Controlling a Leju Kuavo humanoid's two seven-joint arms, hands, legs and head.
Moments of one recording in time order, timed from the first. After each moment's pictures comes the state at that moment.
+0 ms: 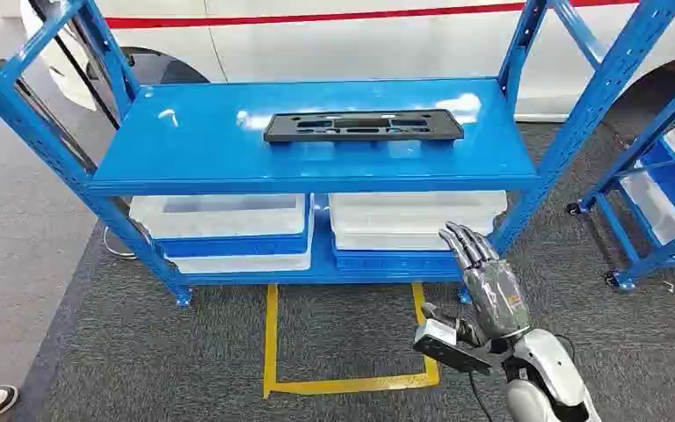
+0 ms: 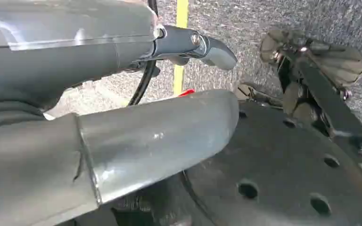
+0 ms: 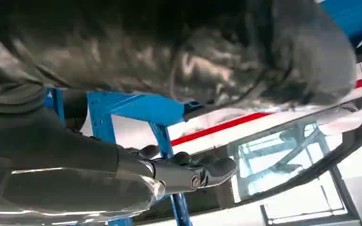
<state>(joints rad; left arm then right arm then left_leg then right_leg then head) 0.13 -0.14 0.08 0.00 0.37 -0.22 -0.21 -0.14 -0.16 0.34 -1.50 1.03 -0.24 -0.38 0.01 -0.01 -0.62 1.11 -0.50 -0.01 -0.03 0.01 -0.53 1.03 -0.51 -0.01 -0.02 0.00</state>
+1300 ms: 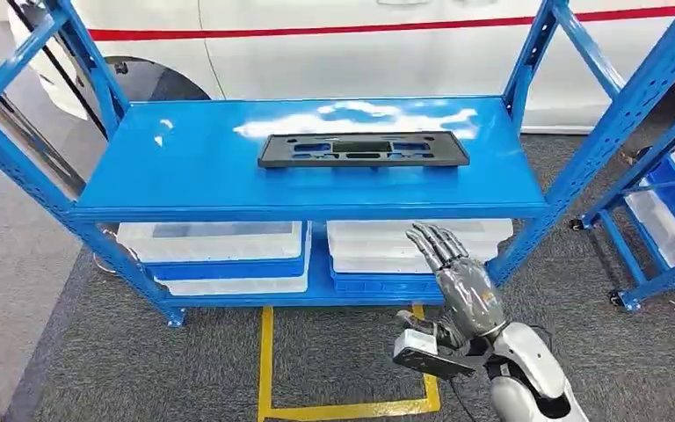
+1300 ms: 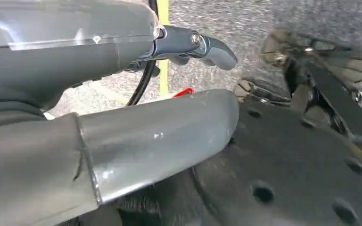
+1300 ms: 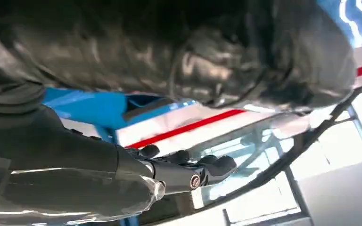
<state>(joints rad) 0.13 -0.14 -0.05 0.00 0.48 -0.21 -0.21 -0.18 -0.14 0.44 -1.53 0.99 -0.18 -0.42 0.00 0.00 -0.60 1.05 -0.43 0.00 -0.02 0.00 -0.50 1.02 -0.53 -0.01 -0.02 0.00</state>
